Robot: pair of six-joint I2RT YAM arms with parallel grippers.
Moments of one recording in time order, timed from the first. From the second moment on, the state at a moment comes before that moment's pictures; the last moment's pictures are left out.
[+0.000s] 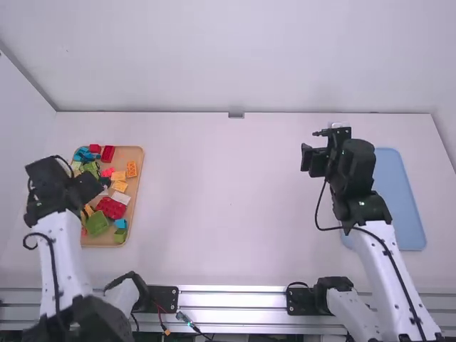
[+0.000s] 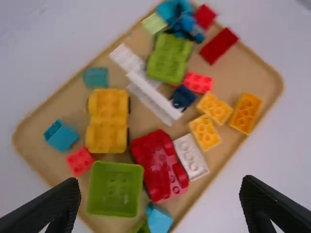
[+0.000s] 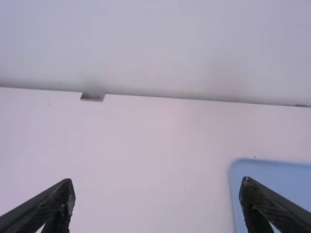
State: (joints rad) left arm 0.64 1.13 0.93 -0.72 -0.03 -0.21; right arm 0.08 1.06 0.87 -0.27 -0.06 -0.03
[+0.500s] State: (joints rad) left arm 0.82 1.91 1.43 -1.05 0.03 -0.07; right arm 0.09 1.18 0.97 -0.29 -0.07 -0.03
